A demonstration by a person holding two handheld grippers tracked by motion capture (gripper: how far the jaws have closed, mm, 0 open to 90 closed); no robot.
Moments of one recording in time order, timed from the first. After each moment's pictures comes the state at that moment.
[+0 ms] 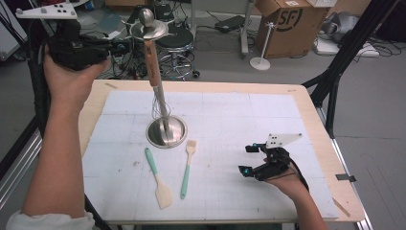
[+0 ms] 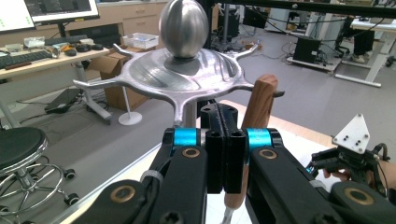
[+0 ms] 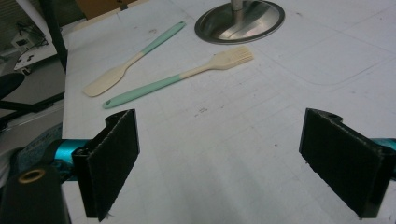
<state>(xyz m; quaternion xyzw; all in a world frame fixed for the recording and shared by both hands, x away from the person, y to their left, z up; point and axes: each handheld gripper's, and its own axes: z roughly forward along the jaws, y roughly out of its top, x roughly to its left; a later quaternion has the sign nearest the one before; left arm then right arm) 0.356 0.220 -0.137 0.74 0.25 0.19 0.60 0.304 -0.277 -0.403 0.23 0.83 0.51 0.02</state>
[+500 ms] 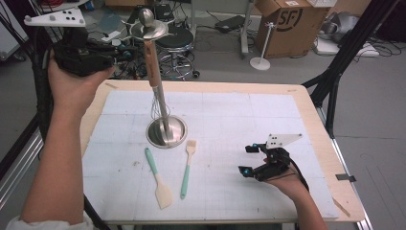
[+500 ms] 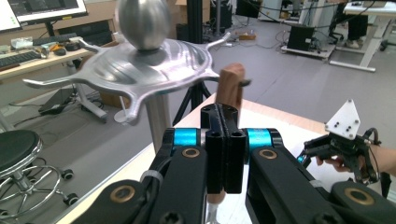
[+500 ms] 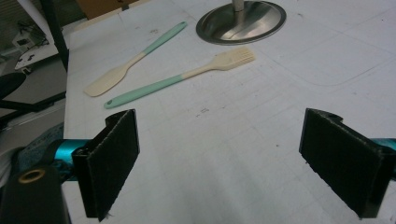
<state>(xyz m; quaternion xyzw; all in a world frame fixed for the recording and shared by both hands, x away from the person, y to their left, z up) 0.344 0.208 -0.140 0.75 0.23 0.19 0.59 0.303 -0.277 -0.402 0.23 0.83 0.51 0.02</state>
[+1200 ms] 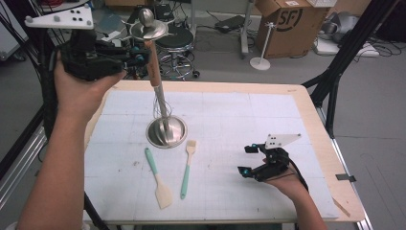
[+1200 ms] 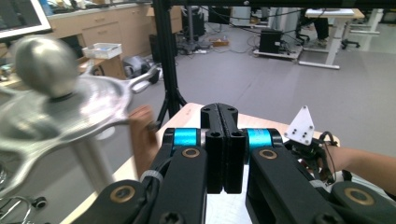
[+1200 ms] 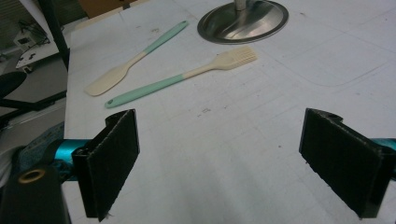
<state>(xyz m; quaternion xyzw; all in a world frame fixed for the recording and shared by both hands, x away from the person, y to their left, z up) 0.323 0.174 -0.124 0.76 0.17 0.17 0.60 0.303 -0.275 -0.403 0.23 0.83 0.51 0.02</state>
